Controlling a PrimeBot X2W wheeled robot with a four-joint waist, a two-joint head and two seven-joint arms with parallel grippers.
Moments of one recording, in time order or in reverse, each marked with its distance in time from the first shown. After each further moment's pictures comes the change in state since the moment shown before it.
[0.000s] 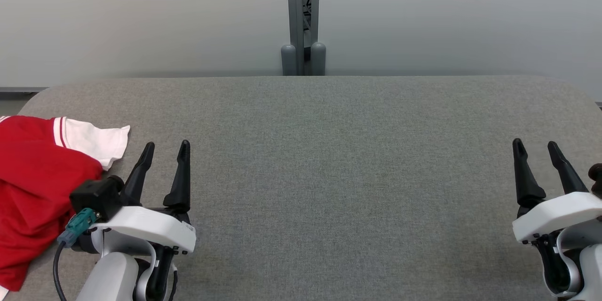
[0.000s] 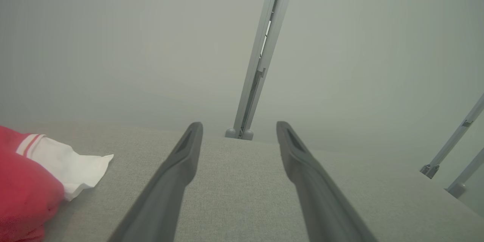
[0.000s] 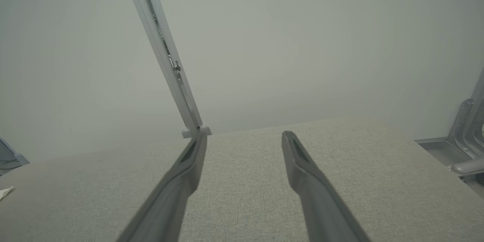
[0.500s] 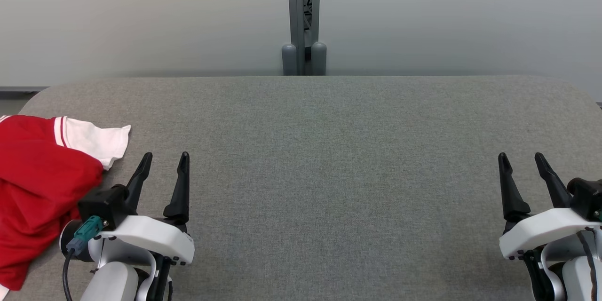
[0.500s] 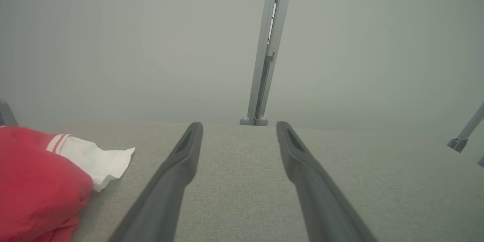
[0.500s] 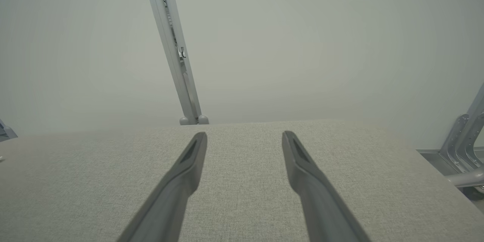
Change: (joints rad) left arm 0.035 0.007 0.010 -0.019 0.098 0.021 0.027; right arm 0.038 0.023 0.023 0.006 -0.117 0.001 -0.060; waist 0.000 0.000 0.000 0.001
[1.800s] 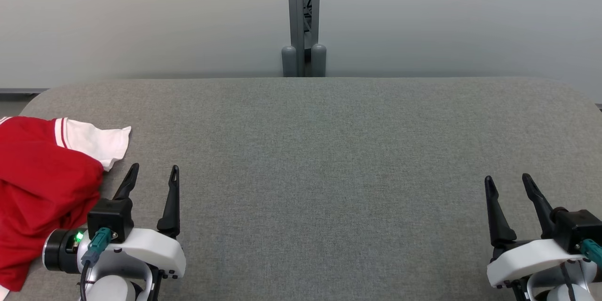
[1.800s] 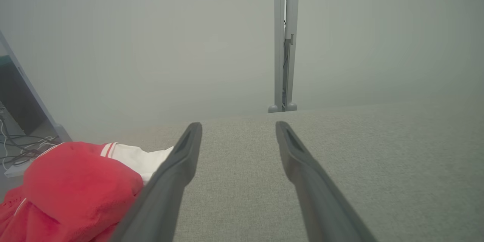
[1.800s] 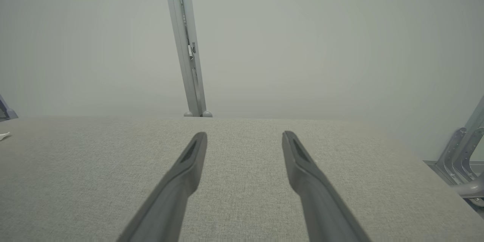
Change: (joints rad) left arm 0.061 0.016 0.027 -0.048 0.204 0.071 0.035; right arm 0.091 0.053 0.002 -0.045 -0.119 0.002 -0.085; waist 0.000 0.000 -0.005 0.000
